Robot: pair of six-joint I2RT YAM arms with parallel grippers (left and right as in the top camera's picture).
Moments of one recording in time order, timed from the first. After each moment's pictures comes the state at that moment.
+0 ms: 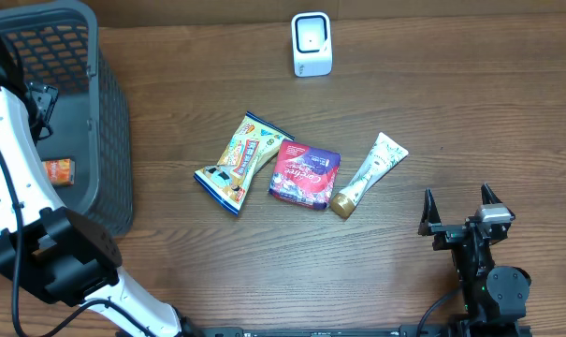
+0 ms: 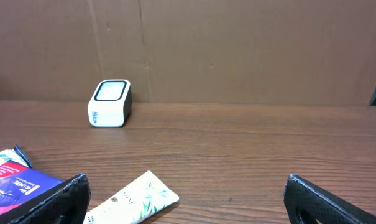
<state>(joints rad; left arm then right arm) 0.51 1.97 2.01 -1.24 -0.29 -0.88 0.05 0.01 0.02 -0.04 -0.03 0.02</state>
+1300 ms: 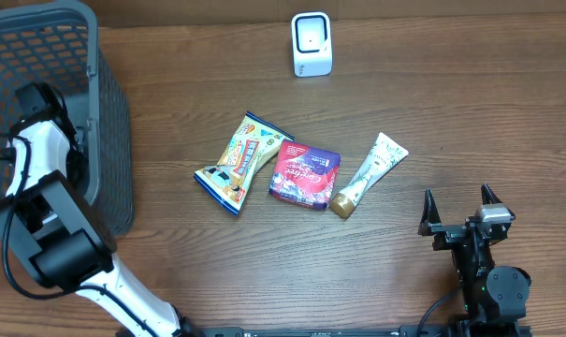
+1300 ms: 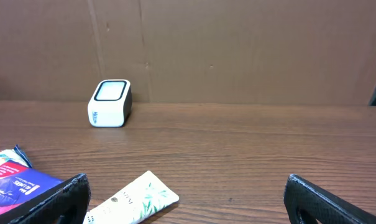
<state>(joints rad) 0.53 2.07 1.54 -0.71 -0.38 -1.00 0.05 0.01 0.02 -0.04 -0.03 0.02</state>
